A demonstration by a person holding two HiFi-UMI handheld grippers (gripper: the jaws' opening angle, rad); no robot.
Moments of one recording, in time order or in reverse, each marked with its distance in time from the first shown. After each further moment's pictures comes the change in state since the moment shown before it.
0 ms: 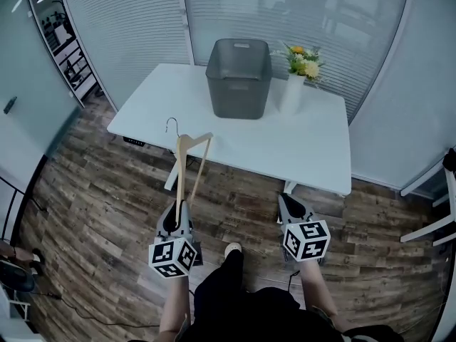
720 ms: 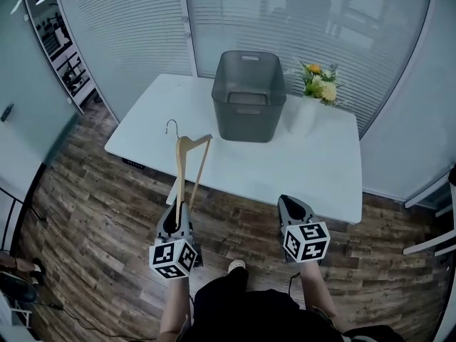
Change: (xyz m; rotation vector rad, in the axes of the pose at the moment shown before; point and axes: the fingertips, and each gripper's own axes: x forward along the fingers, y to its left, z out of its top) left arm 0.106 0.042 0.023 0.004 -0.002 0.011; right arm 0.108 -0.024 0.034 0.001 0.011 0.000
